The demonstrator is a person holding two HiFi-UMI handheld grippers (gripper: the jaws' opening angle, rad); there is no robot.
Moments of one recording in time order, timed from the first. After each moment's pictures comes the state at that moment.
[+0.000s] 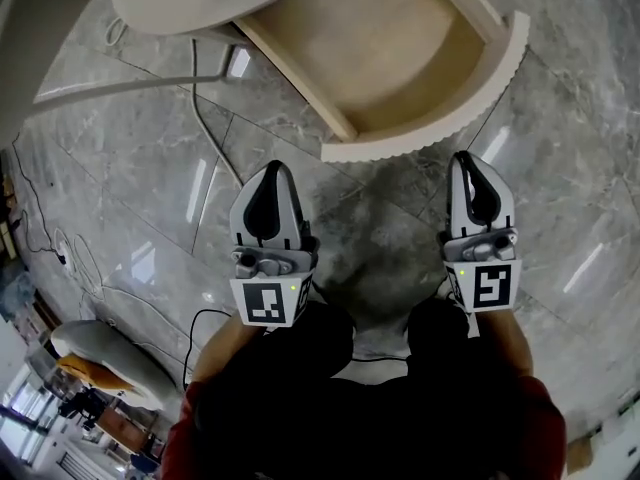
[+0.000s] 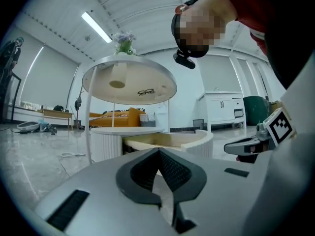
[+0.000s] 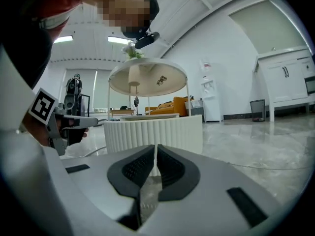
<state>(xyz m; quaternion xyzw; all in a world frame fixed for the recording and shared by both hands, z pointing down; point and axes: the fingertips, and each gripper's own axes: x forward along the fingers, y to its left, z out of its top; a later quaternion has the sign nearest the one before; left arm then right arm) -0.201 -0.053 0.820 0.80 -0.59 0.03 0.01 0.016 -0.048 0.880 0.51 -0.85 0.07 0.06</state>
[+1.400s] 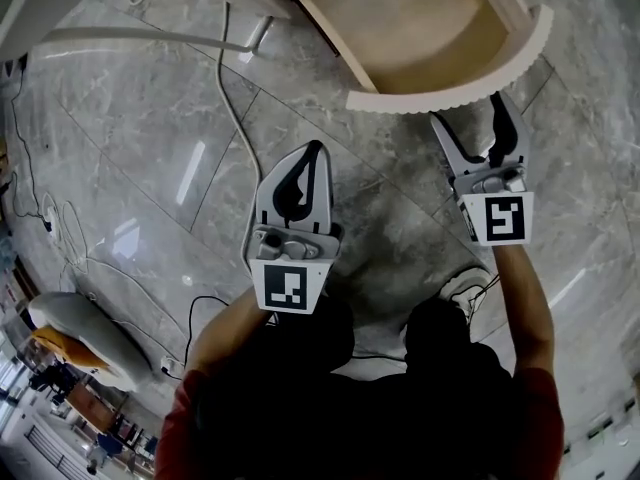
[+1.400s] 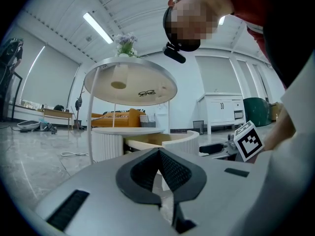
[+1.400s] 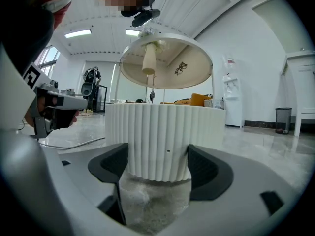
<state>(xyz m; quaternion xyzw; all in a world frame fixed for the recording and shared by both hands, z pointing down) -0.206 -0.042 0.831 0.81 -0.58 0.05 0.00 -0.037 -0.119 0.906 0.43 -0.89 0.01 0.12</state>
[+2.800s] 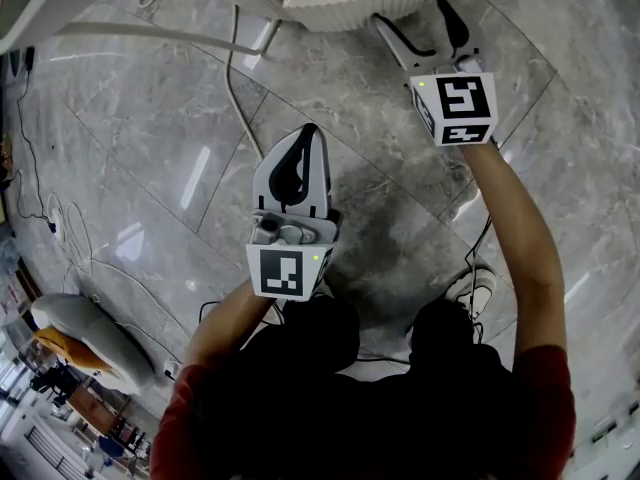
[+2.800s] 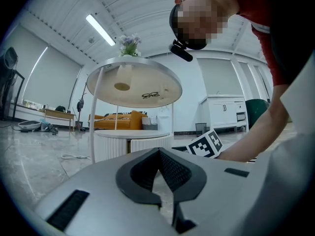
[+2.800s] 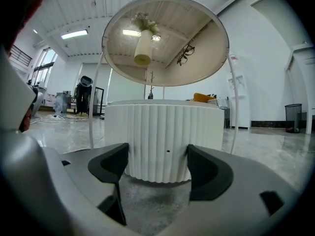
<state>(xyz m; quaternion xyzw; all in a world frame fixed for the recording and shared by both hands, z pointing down) -0.224 -0.059 0.820 0.80 -0.60 0.02 0.00 -0.127 -0.240 0.904 0.44 -0.89 0.02 0.09</state>
